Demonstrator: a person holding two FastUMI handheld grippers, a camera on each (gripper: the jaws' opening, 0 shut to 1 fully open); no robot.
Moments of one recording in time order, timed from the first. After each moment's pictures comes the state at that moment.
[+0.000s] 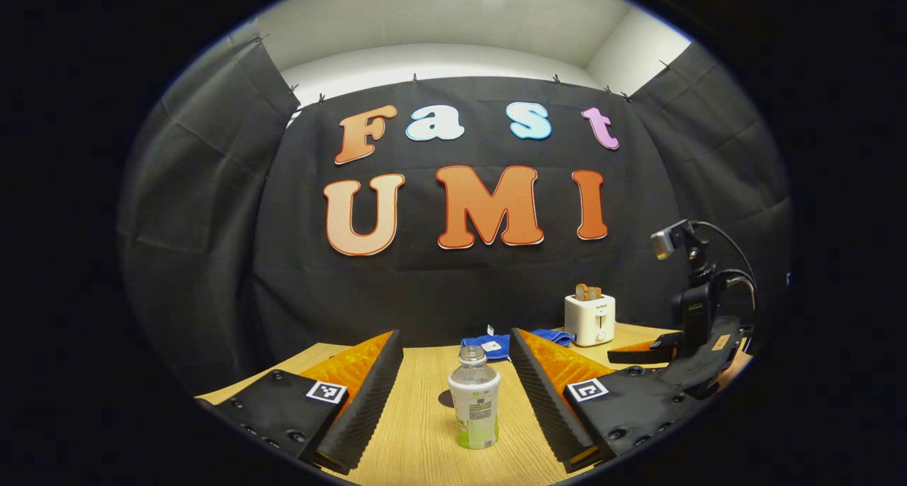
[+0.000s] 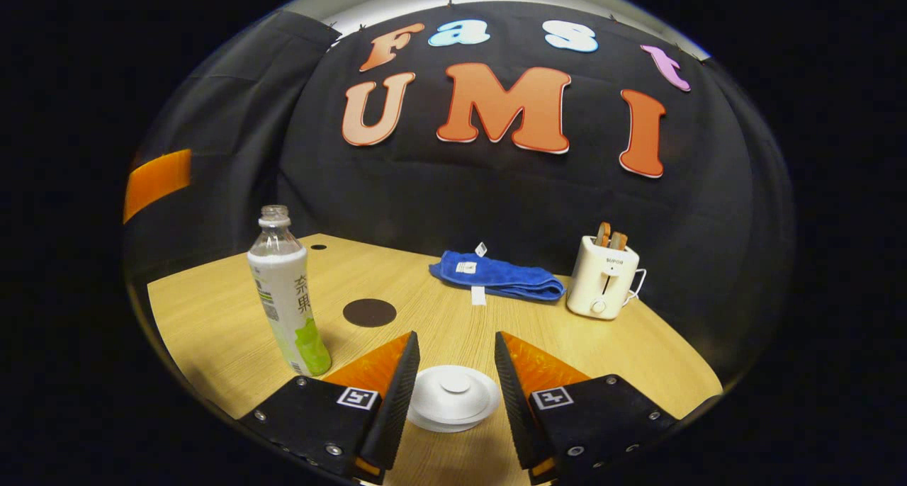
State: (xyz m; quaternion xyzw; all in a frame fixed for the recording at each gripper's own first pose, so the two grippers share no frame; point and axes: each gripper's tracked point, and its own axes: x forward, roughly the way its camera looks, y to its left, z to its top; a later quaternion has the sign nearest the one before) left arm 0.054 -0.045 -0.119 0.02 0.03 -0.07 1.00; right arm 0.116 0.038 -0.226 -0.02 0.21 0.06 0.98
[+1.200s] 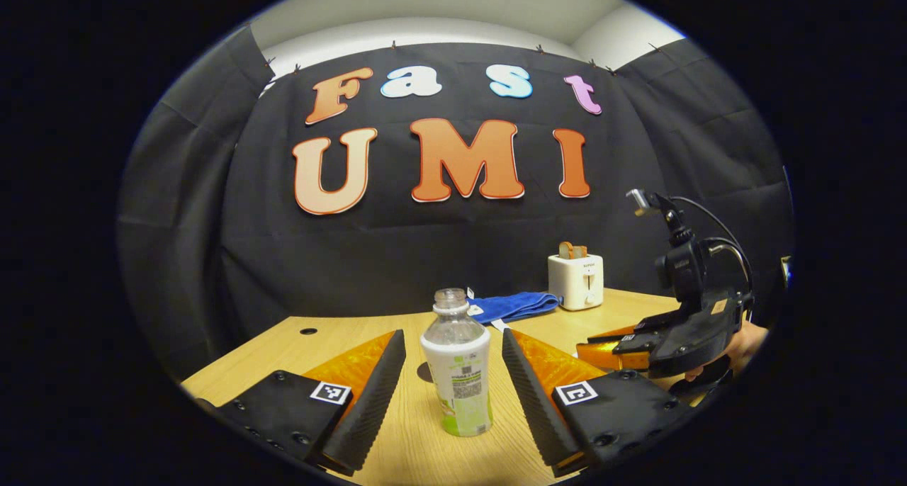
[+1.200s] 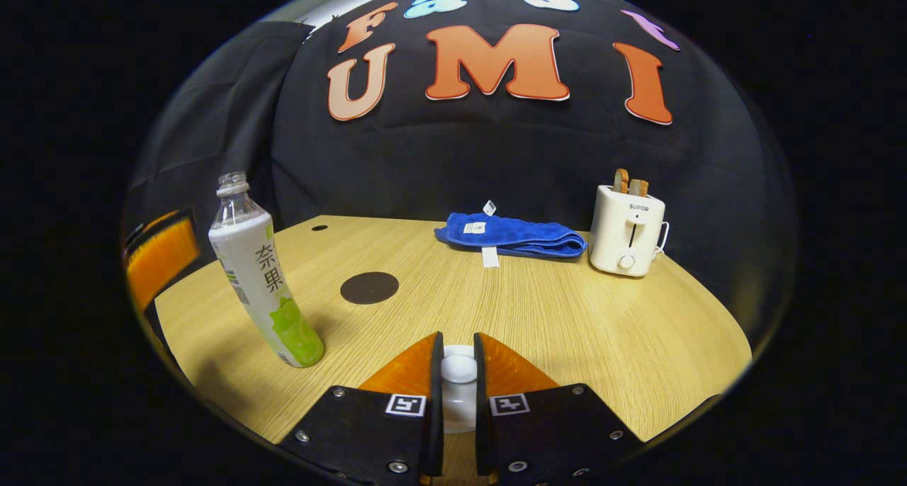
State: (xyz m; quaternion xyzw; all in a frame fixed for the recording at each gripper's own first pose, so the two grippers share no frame) left arm 0.074 -0.074 -0.211 0.02 0.11 -0.12 0.99; right arm 0.126 0.032 -0.260 0.02 0.26 0.08 0.96
